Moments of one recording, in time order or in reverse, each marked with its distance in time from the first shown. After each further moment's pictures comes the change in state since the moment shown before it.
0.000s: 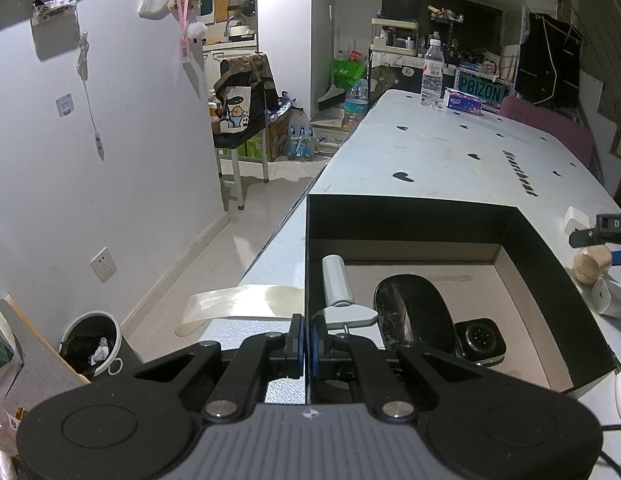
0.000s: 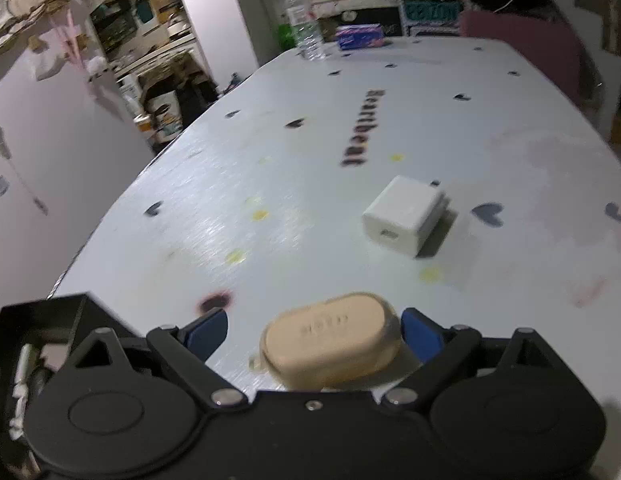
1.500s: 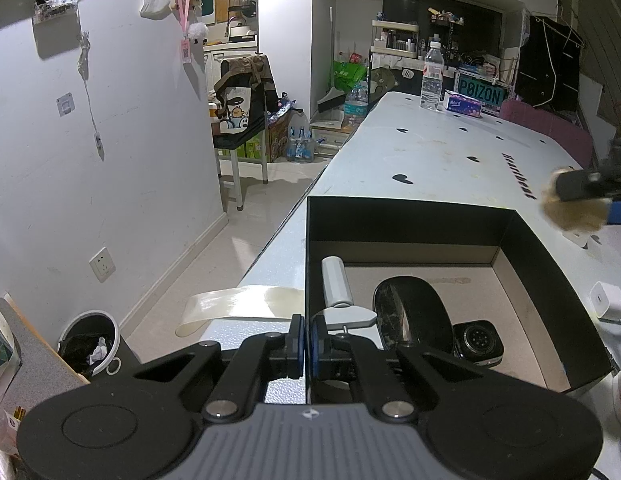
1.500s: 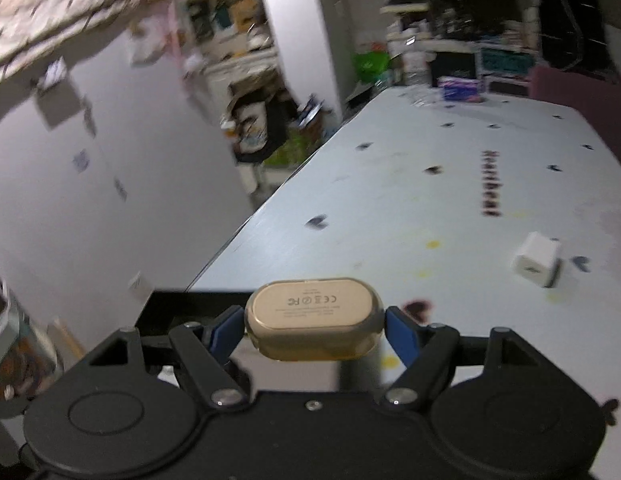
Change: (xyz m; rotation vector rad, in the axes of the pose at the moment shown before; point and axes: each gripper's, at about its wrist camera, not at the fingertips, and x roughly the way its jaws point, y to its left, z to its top) left arm -0.001 -0.001 -0.001 0.002 -0.003 0.002; right arm -0.060 0.166 -0.018 -0.188 -0.063 0.090
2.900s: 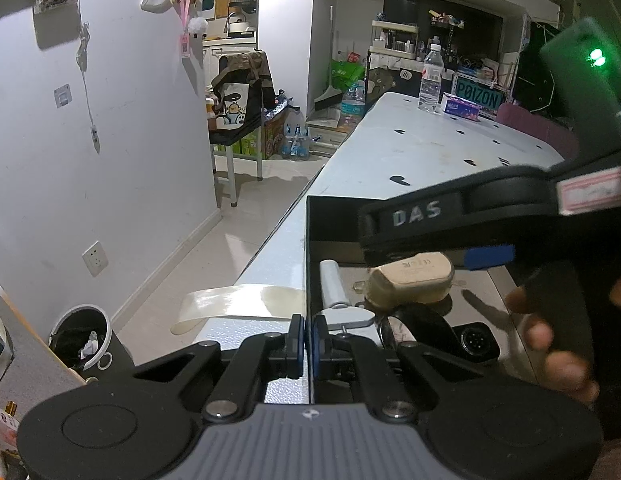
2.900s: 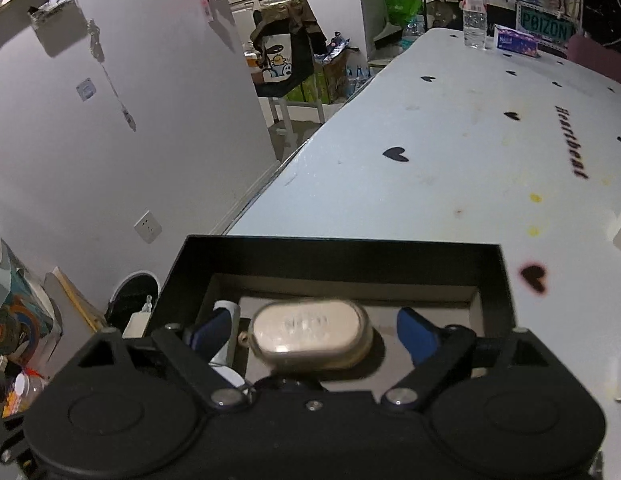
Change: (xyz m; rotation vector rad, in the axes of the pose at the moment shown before) left arm -0.003 0.002 -0.001 -0.013 -0.002 -0.017; right arm 0.067 0.064 -0.005 -0.037 0.167 0.021
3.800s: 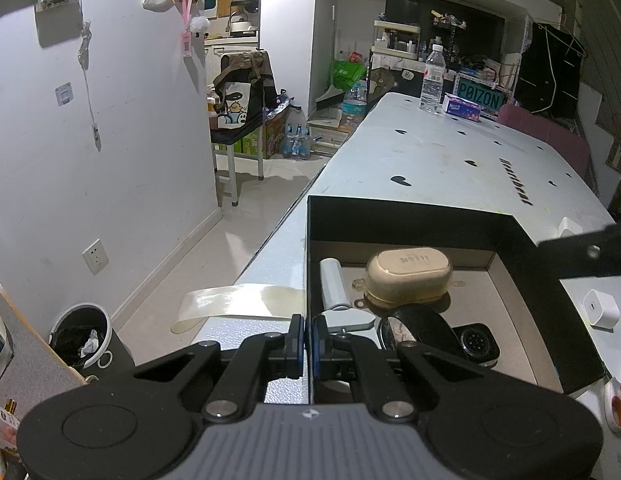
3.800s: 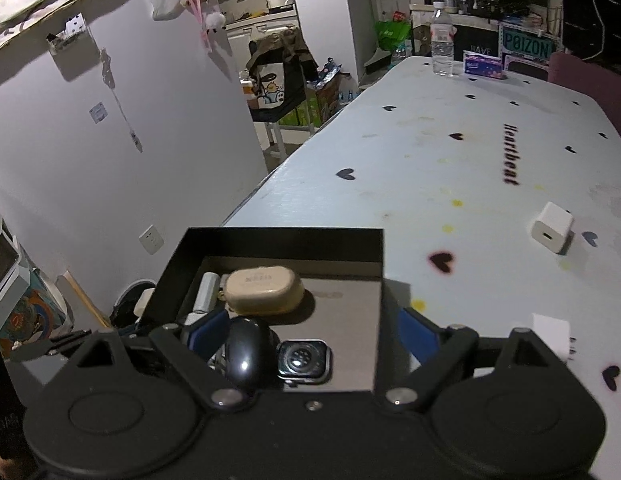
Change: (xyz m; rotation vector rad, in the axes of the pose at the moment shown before) left arm 0.000 -0.001 0.000 -0.001 0.000 0.000; right arm -0.093 -0.048 -0.033 0.010 -0.085 -0.009
